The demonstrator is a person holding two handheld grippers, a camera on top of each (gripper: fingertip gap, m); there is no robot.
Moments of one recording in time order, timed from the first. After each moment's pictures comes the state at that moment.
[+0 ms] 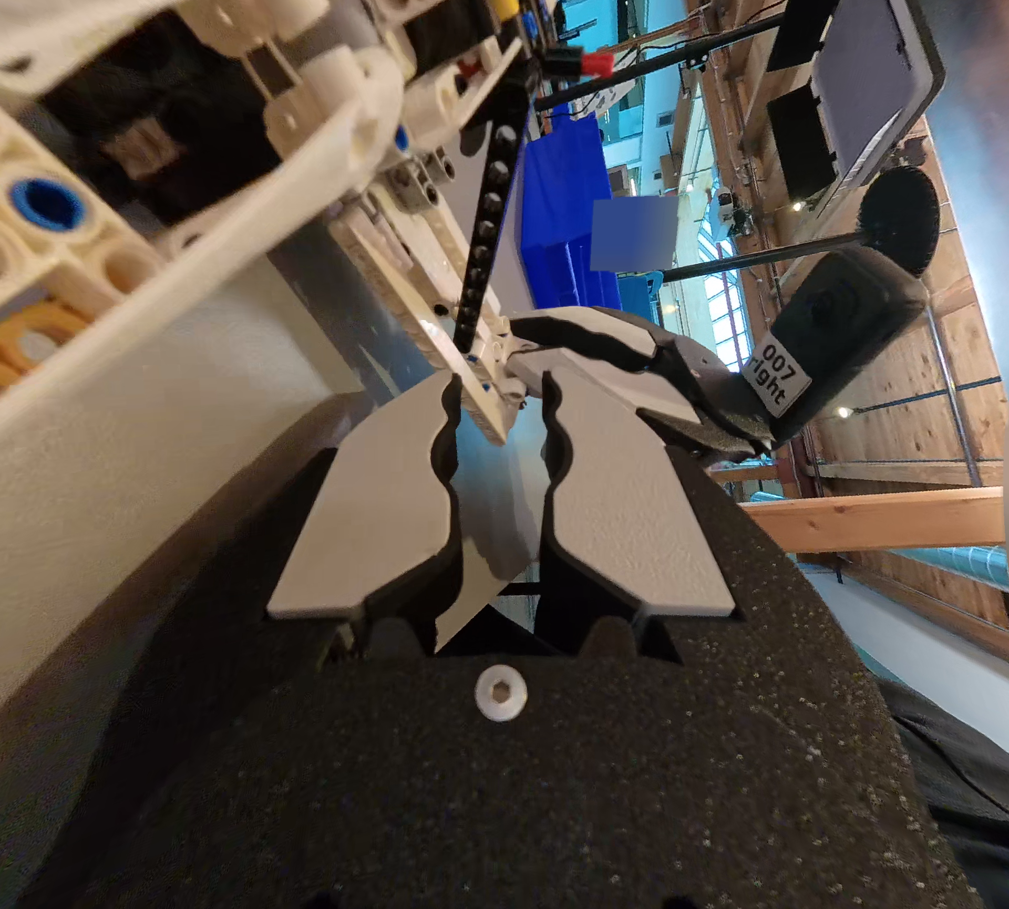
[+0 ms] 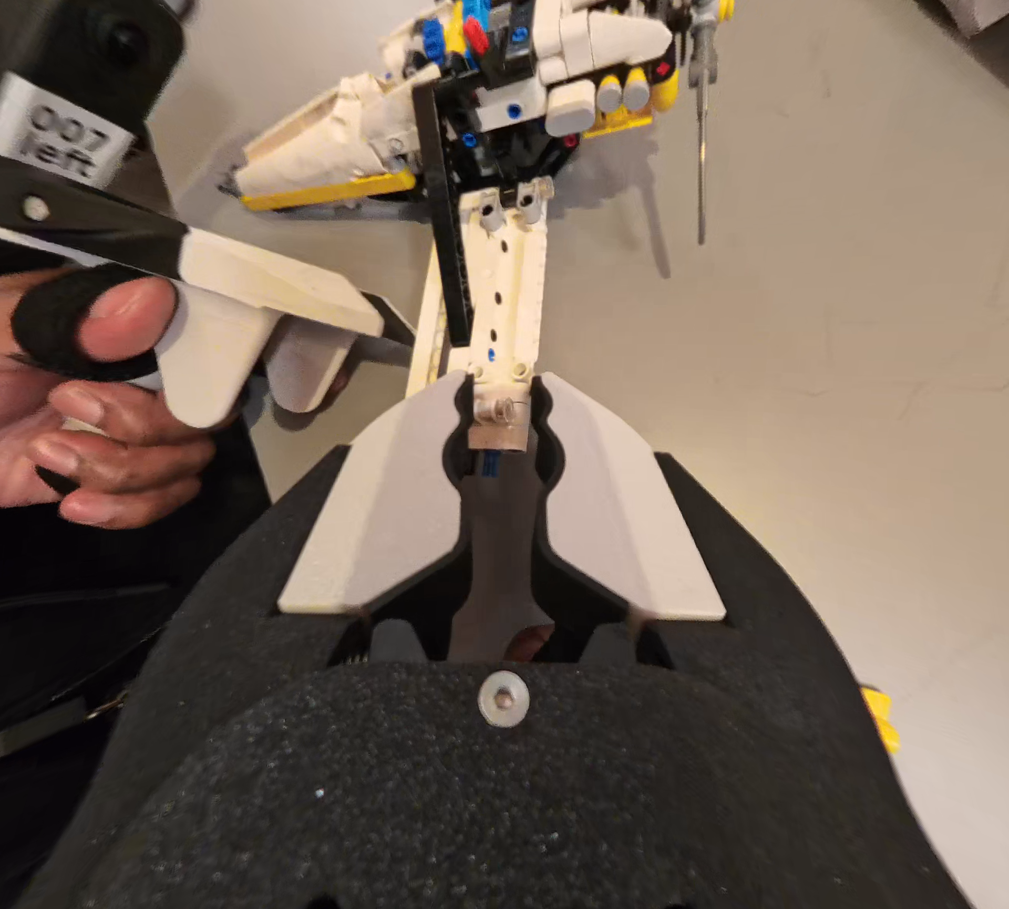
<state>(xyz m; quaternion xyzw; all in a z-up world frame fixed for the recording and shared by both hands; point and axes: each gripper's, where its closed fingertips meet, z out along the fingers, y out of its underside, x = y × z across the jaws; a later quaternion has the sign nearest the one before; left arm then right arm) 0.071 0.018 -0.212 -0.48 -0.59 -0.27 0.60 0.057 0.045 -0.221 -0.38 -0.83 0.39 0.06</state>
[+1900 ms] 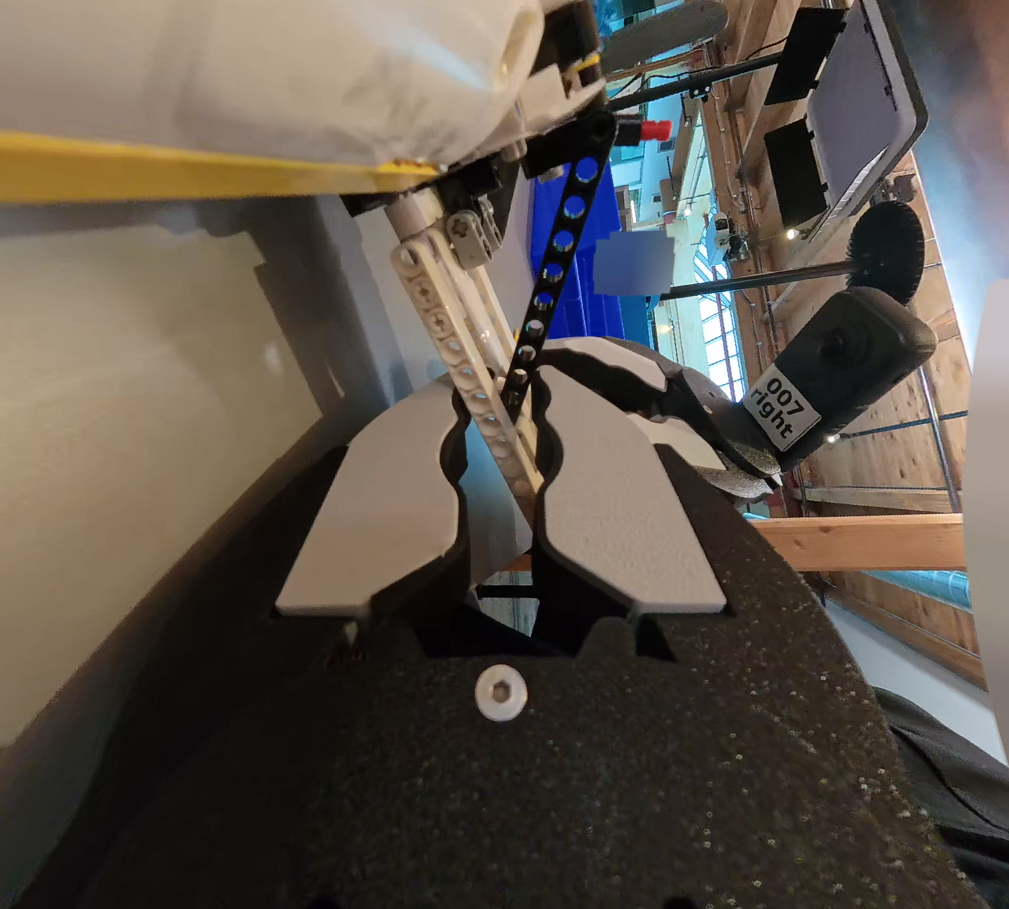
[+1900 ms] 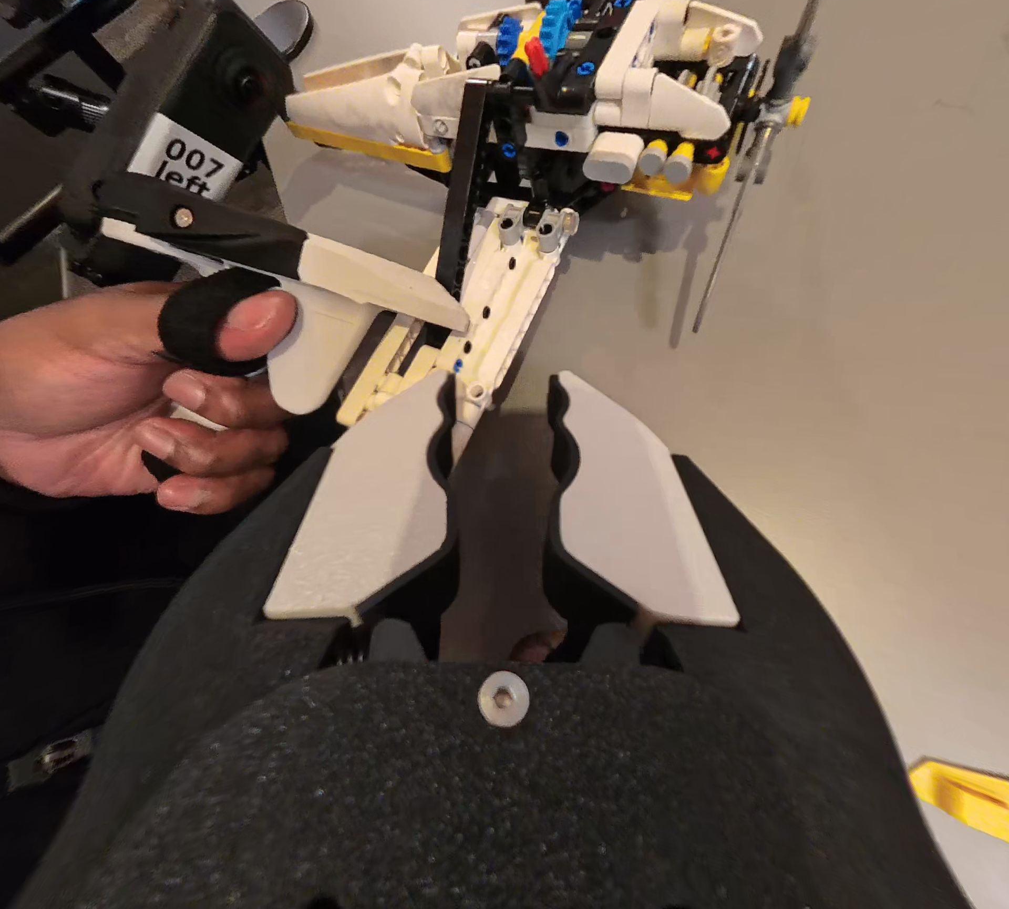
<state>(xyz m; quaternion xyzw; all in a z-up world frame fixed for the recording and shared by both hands) 0.079 -0.009 -0.218 -0.46 -0.60 -0.27 0.59 0.084 0.002 -0.218 -0.37 -0.83 0.43 0.02</state>
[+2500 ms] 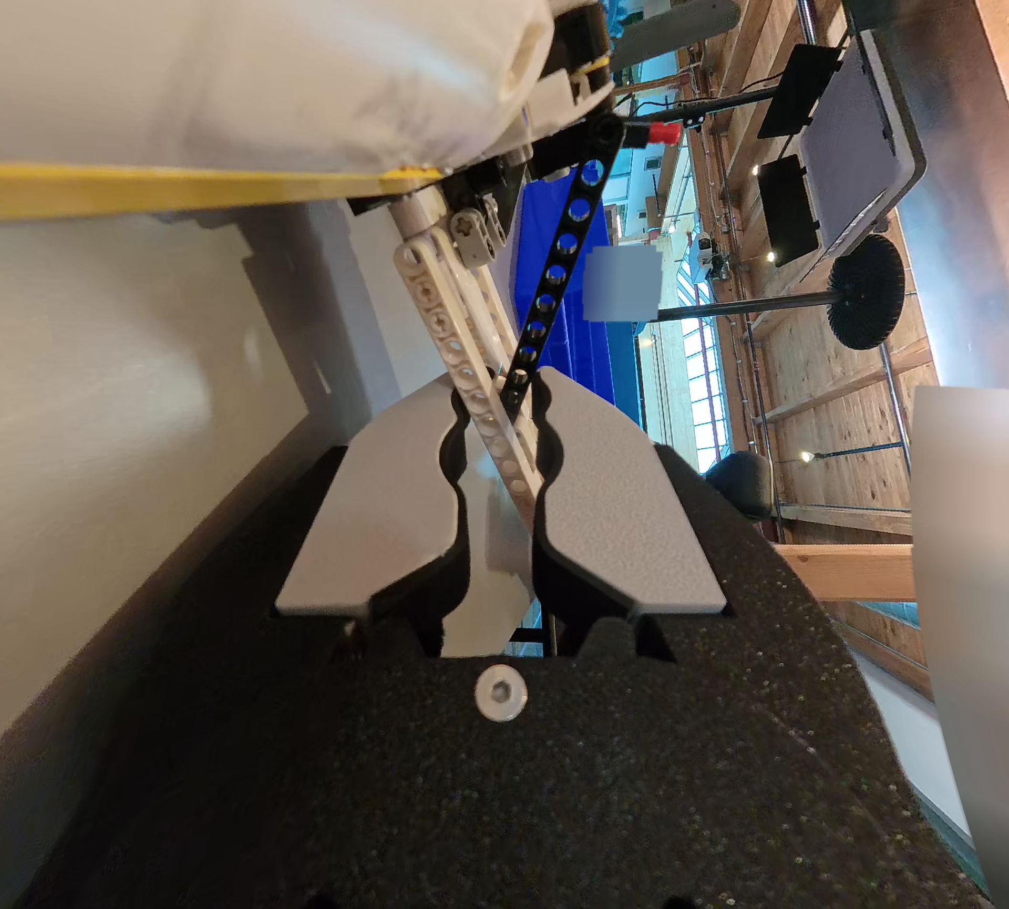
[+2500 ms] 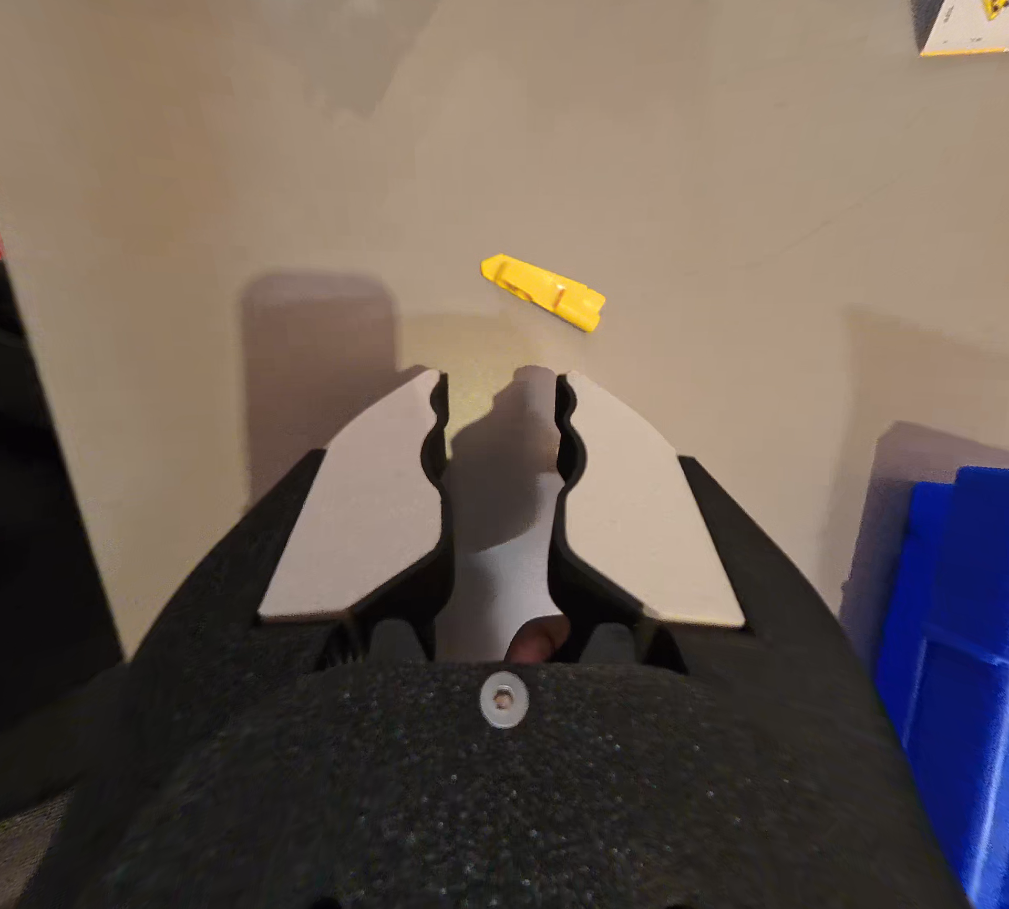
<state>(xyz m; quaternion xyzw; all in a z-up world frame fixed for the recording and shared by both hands) 0.033 0.043 -0.214 -0.43 -0.61 -0.28 0.60 0.092 0.202 -0.251 -0.23 -0.93 0.24 0.16</state>
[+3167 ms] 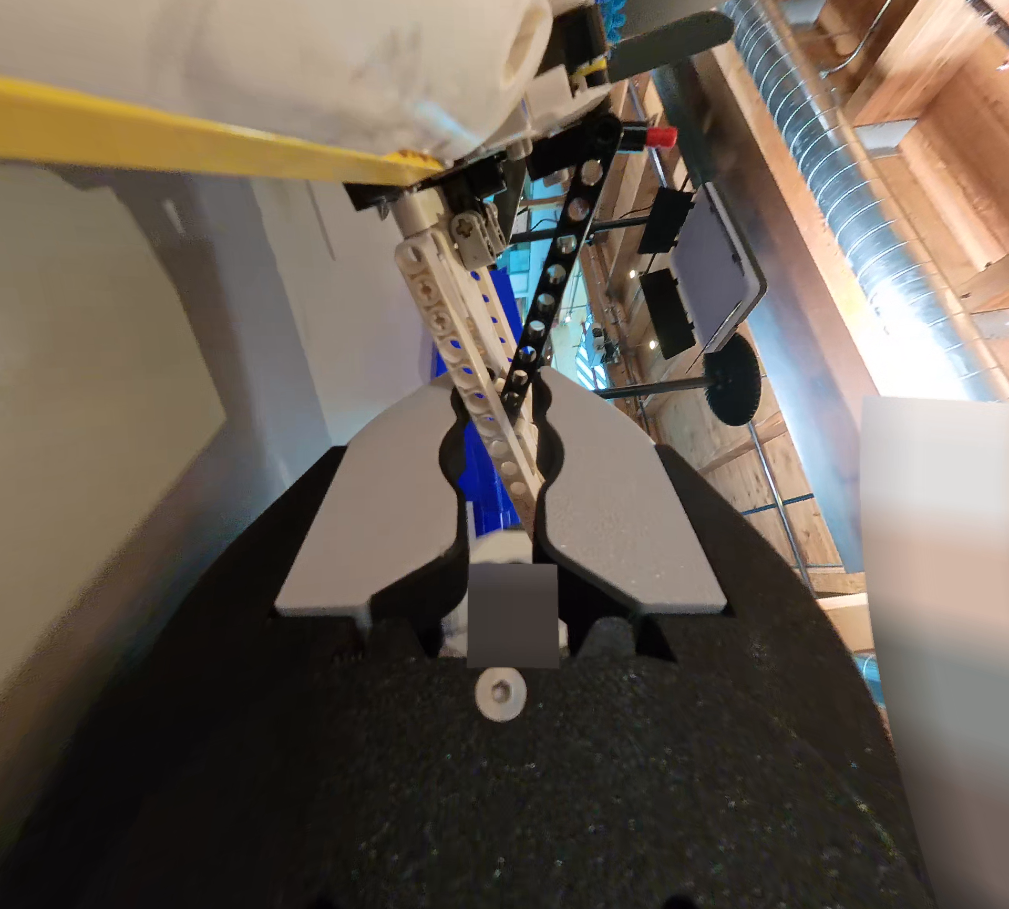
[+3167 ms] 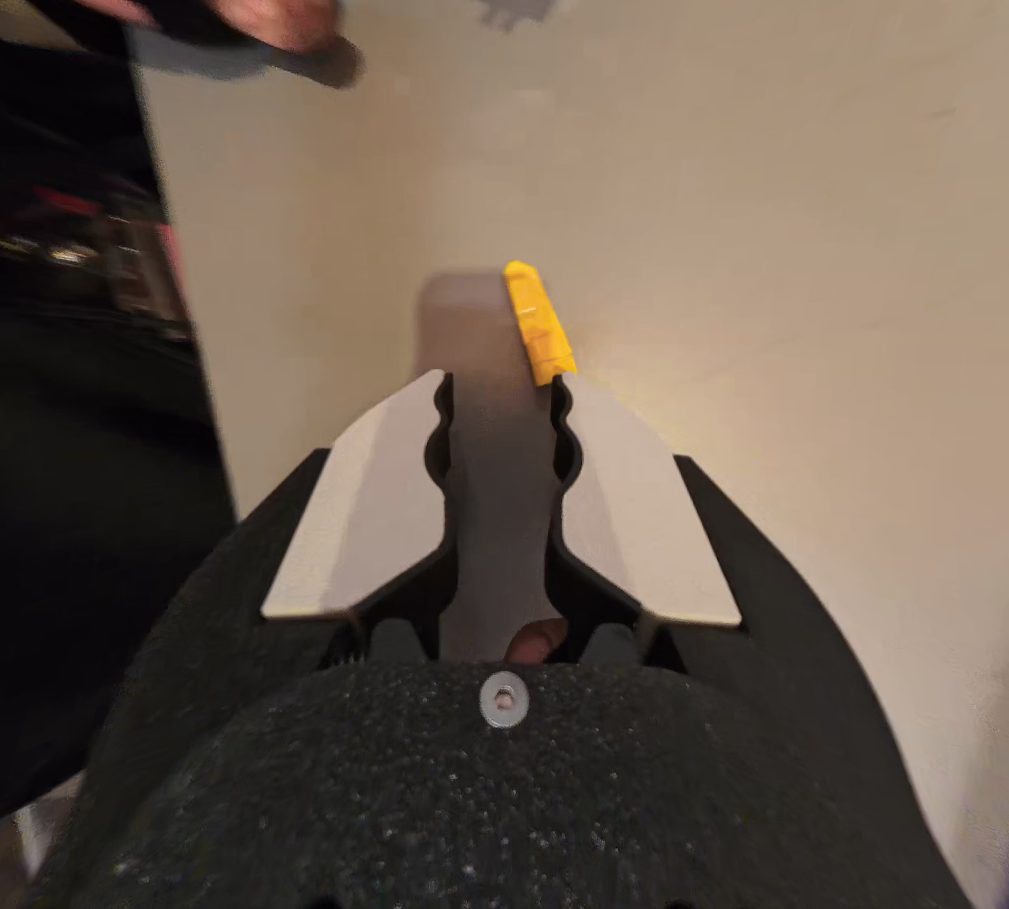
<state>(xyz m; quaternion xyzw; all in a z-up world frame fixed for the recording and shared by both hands) -0.013 0.057 -0.191 -0.32 -0.59 -0.29 0.68 0.099 0.170 -0.251 -0.25 -0.93 0.28 0.02</state>
